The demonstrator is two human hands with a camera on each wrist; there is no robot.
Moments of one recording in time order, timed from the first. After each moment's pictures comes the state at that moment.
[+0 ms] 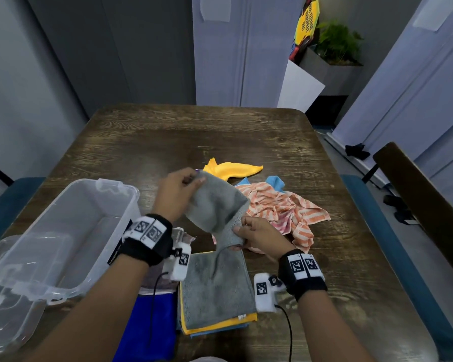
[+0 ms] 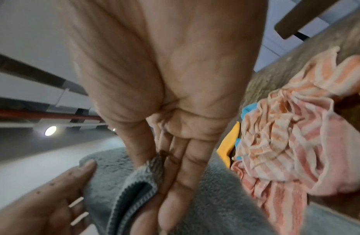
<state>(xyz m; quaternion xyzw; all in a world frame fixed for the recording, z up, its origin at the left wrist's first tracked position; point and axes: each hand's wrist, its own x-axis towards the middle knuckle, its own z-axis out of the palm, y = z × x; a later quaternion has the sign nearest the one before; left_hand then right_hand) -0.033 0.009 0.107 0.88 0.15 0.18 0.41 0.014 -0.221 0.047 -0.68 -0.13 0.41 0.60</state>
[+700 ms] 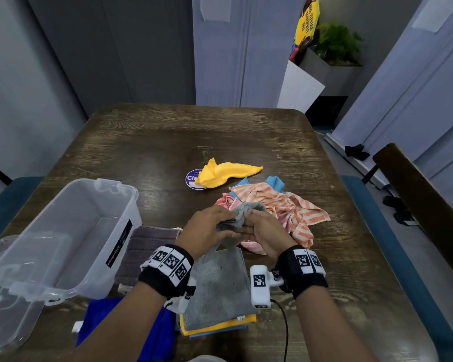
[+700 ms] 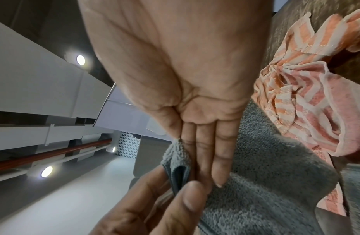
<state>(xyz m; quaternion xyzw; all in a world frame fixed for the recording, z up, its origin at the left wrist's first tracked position) -0.048 -0.043 0.046 0.94 -0.03 0.07 0.32 0.021 -0.219 0.060 -0.60 -0.03 0.38 0.71</state>
